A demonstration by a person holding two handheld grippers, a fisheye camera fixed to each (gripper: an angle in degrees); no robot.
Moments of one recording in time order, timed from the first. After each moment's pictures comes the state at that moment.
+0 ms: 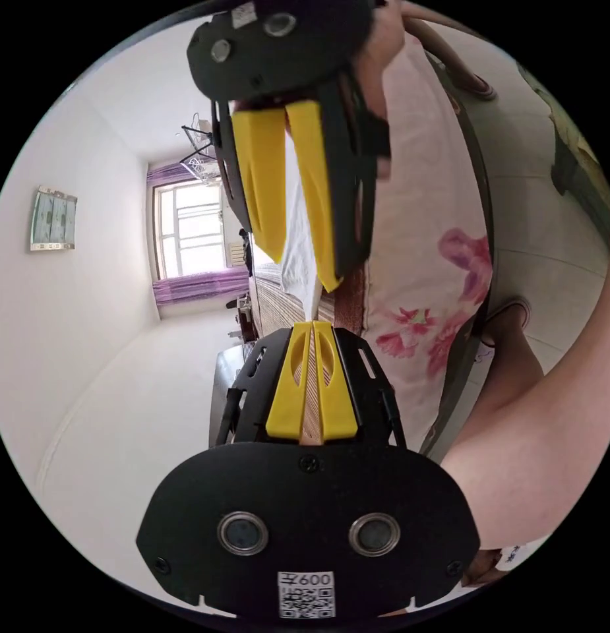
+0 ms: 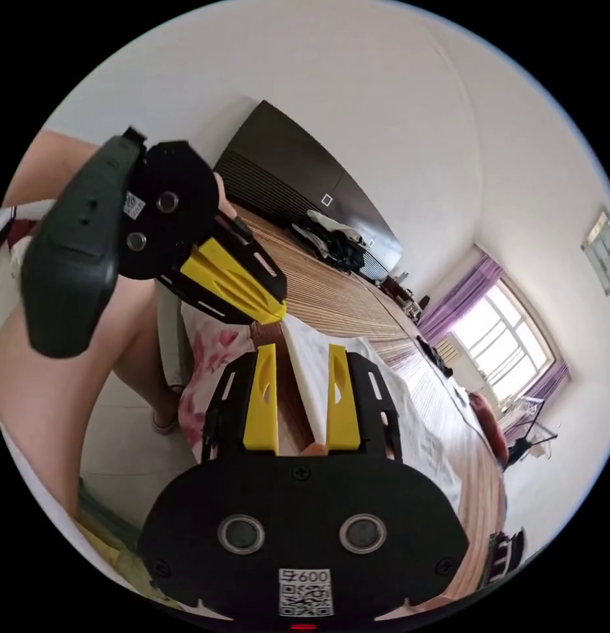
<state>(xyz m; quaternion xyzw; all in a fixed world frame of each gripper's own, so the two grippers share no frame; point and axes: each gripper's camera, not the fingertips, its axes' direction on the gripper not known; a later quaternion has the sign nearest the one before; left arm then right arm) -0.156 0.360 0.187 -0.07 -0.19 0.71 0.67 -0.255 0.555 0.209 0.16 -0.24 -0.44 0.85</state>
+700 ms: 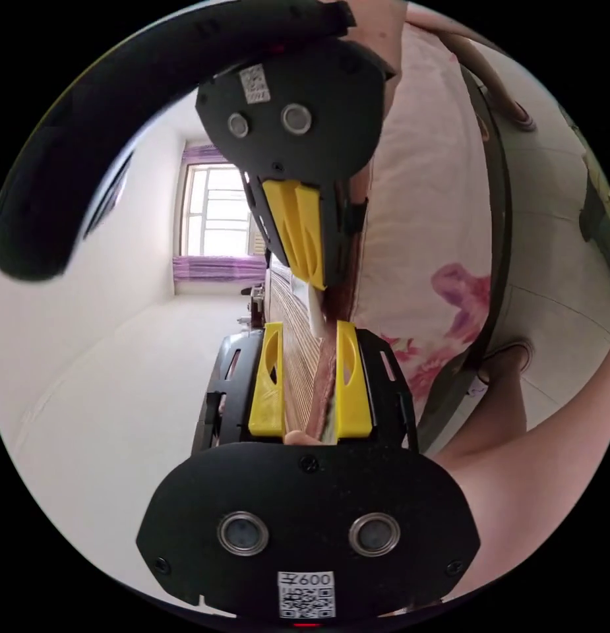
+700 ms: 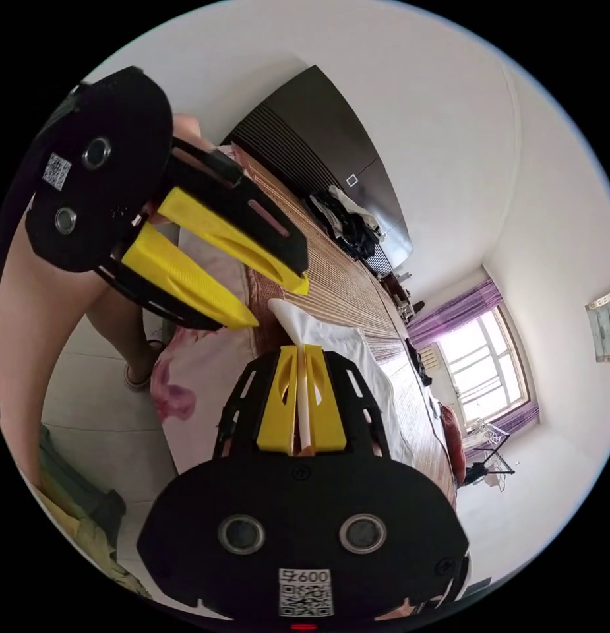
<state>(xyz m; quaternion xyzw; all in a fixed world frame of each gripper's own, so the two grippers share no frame) -0.179 0.415 0.194 -0.04 -0.22 0.67 0.71 -0.327 0.604 0.227 0.16 -0.18 -0.50 0.83</state>
